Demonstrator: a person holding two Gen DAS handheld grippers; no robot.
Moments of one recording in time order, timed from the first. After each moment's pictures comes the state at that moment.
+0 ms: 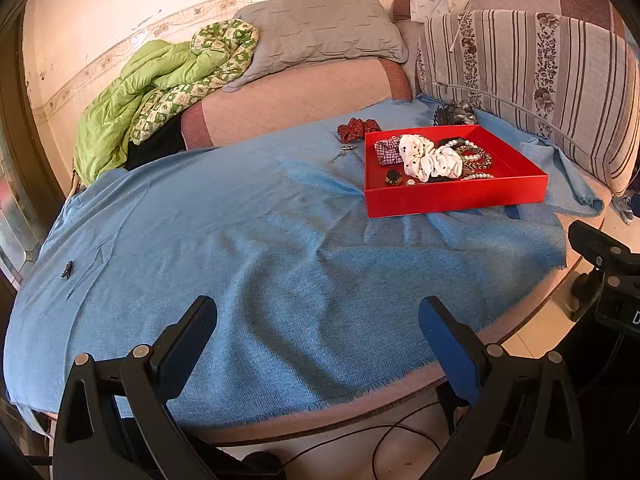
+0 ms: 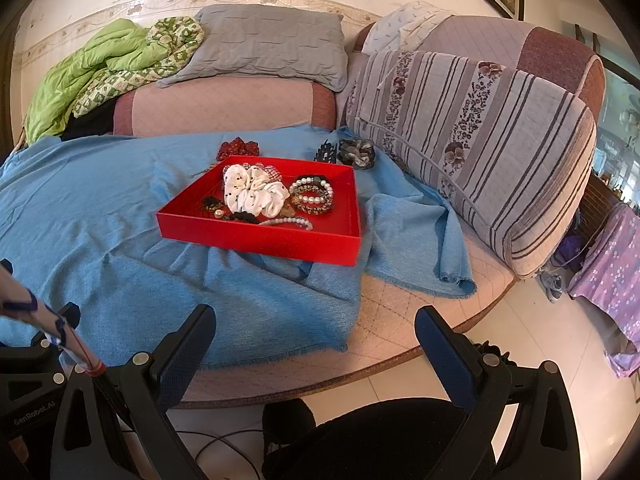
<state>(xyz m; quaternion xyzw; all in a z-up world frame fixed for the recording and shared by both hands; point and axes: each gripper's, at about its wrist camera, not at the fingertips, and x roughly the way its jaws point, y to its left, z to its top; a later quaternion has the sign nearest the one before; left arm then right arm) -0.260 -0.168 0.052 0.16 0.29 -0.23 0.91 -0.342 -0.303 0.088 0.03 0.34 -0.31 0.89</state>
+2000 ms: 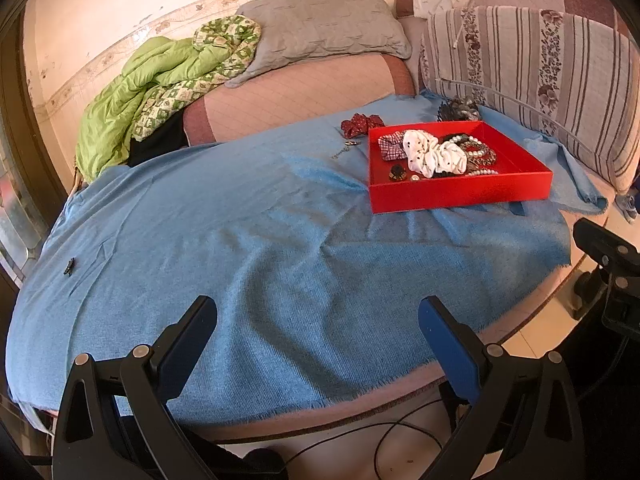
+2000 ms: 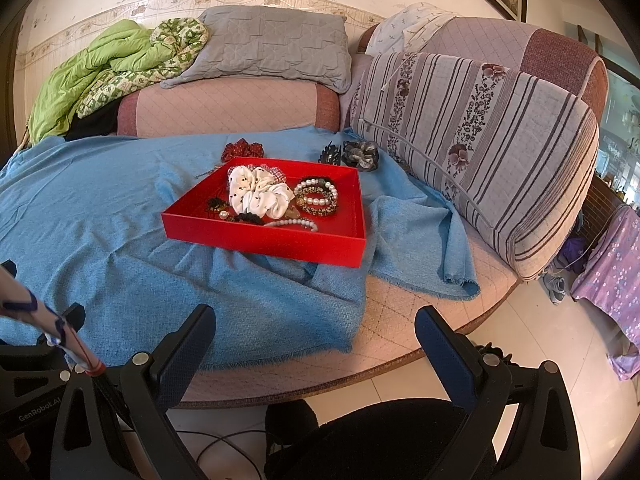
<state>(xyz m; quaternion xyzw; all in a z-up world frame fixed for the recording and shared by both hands) -0.259 -0.163 0.050 0.17 0.30 -0.23 0.91 -0.341 -0.301 0.089 0.03 0.34 -0.31 0.89</state>
